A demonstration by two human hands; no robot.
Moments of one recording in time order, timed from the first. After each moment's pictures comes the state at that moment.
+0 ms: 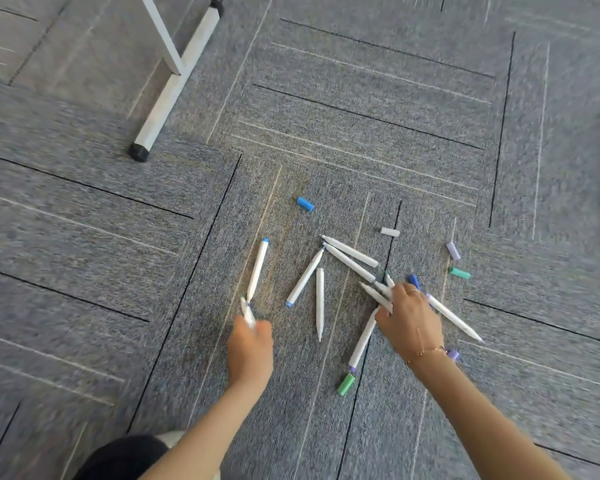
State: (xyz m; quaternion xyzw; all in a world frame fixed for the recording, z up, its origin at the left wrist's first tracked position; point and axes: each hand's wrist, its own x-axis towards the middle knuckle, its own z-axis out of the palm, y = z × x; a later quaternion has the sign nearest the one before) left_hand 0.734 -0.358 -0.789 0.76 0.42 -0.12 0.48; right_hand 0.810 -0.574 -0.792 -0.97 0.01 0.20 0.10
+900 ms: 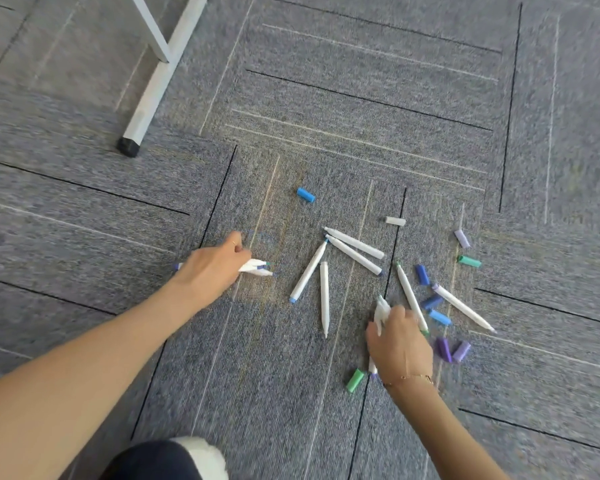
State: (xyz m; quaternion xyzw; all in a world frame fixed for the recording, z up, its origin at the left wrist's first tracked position) left_hand 0.834 -0.256 -0.776 0.95 -0.09 -0.28 0.06; right_hand 0.770 -0.538 -0.790 -0.94 0.16 0.28 0.11
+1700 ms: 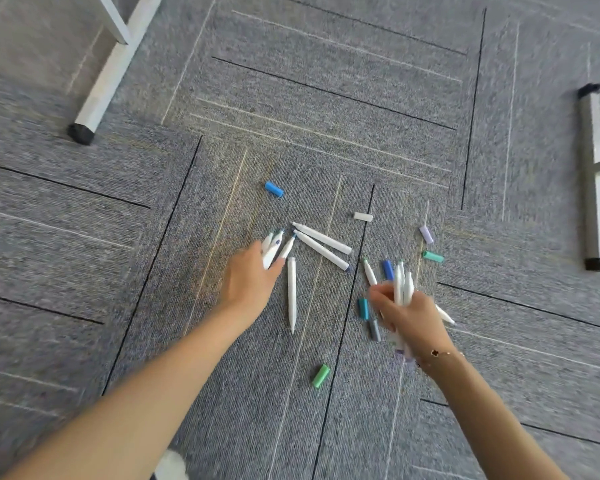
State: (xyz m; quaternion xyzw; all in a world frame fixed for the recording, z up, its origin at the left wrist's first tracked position) left_hand 0.827 -0.370 -0.800 0.92 0.18 -0.16 0.32; right_hand 0.801 -0.595 -0.742 -0.77 0.26 0.29 0.50
